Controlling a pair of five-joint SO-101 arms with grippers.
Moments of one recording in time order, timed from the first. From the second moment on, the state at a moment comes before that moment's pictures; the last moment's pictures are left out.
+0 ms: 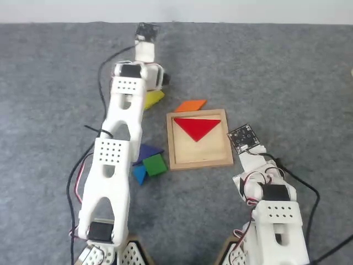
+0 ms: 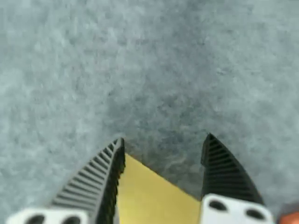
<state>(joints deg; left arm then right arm) 0.6 73.6 -69.8 68.2 -0.6 -3.8 -59.4 82.3 49.0 25.2</state>
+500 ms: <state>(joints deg) -4.0 68.9 -67.1 96.9 -14.2 -3.8 -59.4 82.3 49.0 25.2</state>
